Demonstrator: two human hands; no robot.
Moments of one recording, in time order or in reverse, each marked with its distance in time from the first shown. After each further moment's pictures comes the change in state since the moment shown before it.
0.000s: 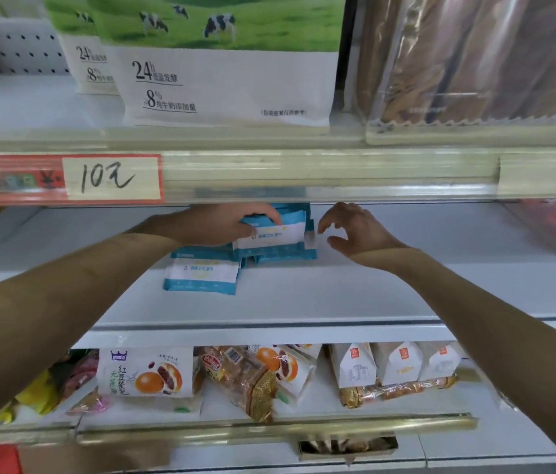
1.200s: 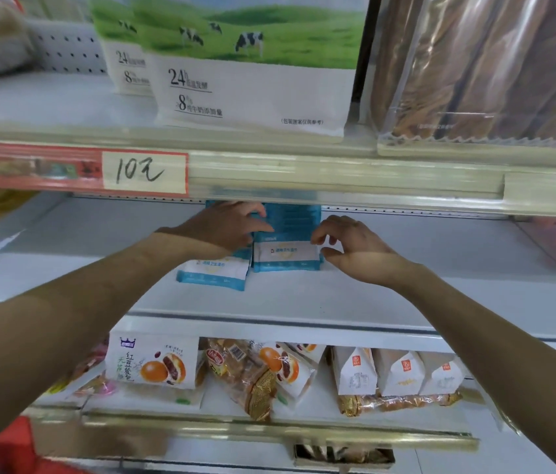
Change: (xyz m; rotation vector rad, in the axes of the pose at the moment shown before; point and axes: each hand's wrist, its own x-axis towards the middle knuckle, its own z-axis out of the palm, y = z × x) left_hand -0.014 -0.018 0.021 0.493 0.245 0.082; right_hand -0.013 -0.050 -0.018 0.049 -0.096 -0.071
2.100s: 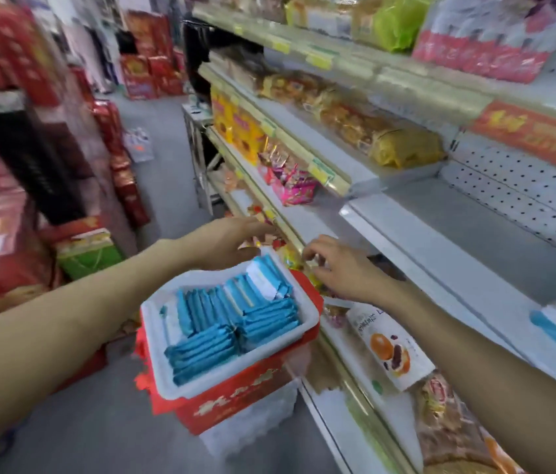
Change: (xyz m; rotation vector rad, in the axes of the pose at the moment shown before) left_hand -0.575 0.002 -0.062 -0.214 -0.012 -1.016; right_hand 0.099 -0.465 0.247 0.247 -0.453 -0.879
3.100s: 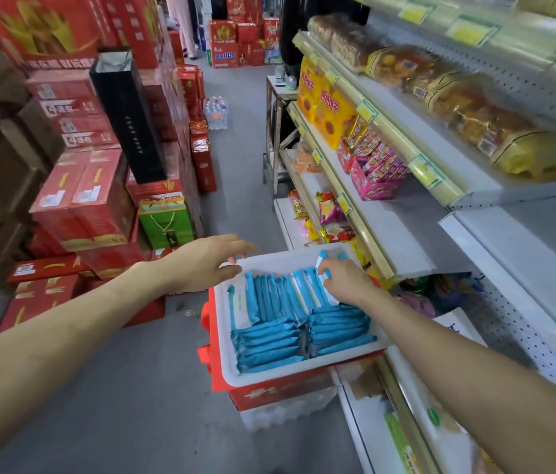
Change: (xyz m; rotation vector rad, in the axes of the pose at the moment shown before) left_hand -0.156 -0.090 0.021 -0.078 -0.006 -0.359; right_hand 0.119 -0.032 0.144 -0.043 -0.289 0.217
